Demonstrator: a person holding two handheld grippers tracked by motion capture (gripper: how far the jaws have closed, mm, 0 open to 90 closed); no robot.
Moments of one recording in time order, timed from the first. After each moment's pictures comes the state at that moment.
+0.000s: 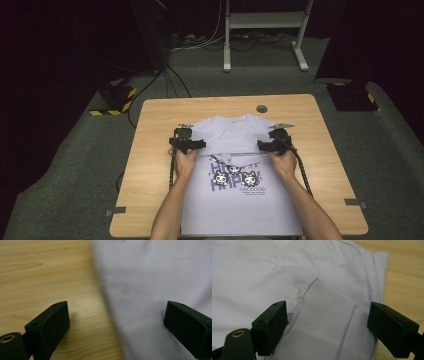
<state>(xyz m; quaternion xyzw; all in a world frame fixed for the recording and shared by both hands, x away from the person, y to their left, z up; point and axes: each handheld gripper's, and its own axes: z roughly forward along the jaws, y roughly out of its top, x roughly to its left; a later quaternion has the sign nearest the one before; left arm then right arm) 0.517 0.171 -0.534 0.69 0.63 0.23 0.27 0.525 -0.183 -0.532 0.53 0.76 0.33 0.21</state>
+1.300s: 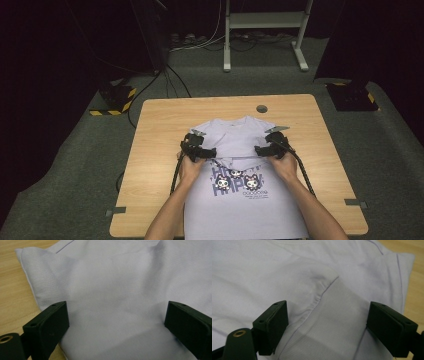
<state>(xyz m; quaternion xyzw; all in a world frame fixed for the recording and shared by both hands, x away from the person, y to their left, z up) 0.492 0.135 -0.536 0.76 0.53 0.19 0.31 0.513 -0.174 -0.533 0.47 0.80 0.31 0.19</state>
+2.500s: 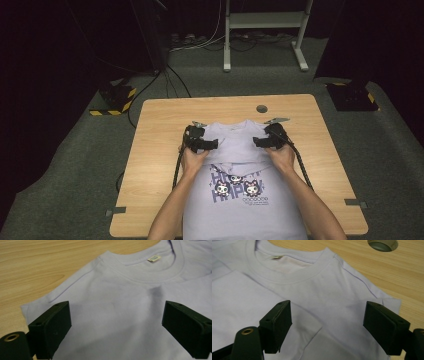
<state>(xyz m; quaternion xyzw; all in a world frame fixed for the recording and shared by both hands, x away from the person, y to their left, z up) 0.517 0.129 -0.518 0.75 0.54 0.19 0.34 0.535 -0.167 -0.514 0.48 0.79 0.34 0.19</state>
